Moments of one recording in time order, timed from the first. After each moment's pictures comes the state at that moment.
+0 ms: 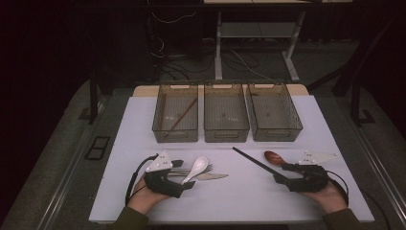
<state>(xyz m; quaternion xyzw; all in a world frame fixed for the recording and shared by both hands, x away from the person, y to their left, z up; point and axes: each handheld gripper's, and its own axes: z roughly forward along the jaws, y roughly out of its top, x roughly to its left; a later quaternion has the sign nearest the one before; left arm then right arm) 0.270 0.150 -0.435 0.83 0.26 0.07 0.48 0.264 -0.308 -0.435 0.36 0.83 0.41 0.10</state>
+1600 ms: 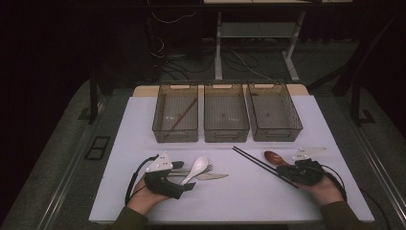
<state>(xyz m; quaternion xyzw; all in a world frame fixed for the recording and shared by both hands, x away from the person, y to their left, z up) 0.269 0.150 -0.436 0.83 0.25 0.06 0.48 0.288 -0.310 -0.450 0.35 0.86 0.36 0.09</state>
